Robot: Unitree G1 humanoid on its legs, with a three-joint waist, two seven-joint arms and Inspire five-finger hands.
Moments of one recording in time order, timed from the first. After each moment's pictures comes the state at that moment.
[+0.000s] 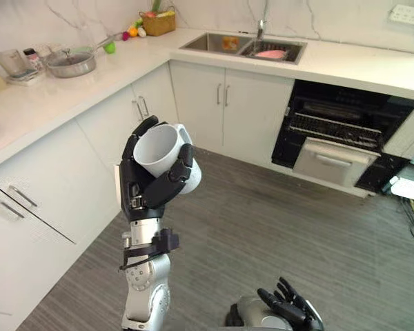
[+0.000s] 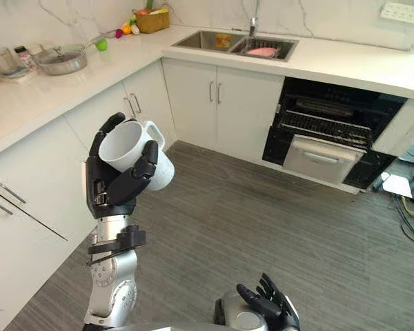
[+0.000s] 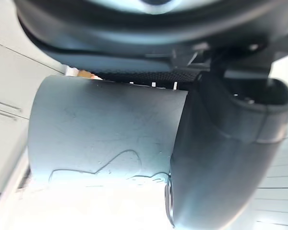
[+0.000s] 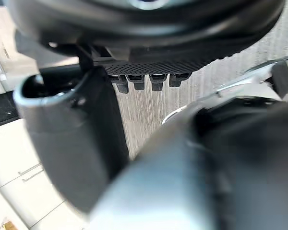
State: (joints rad) left arm 0.18 -0.04 -0.18 -0.24 -0.34 -0.50 0.07; right arm 0.37 -0.10 -0.22 0.85 0.37 -0.23 0.43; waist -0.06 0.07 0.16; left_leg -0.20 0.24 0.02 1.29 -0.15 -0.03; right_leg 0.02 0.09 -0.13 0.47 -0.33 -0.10
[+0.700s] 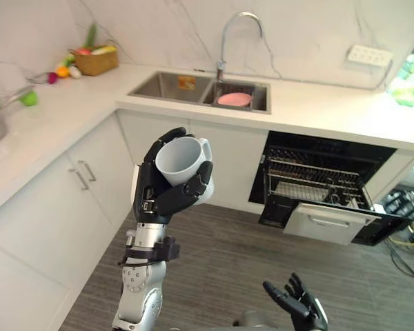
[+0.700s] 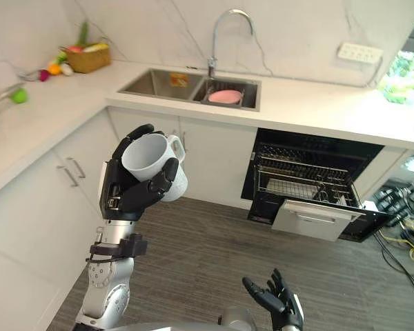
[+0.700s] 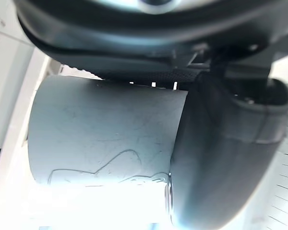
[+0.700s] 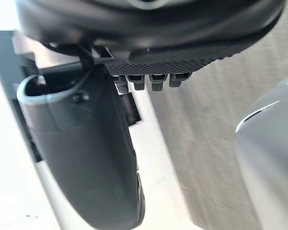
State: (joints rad) left arm 0.14 0.12 -0.24 -0.18 -0.38 -0.49 0.01; right arm 0.33 -0.04 -0.21 0.73 0.40 -0.42 0.27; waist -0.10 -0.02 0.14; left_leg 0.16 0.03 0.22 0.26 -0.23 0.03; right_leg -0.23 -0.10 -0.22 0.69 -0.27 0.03
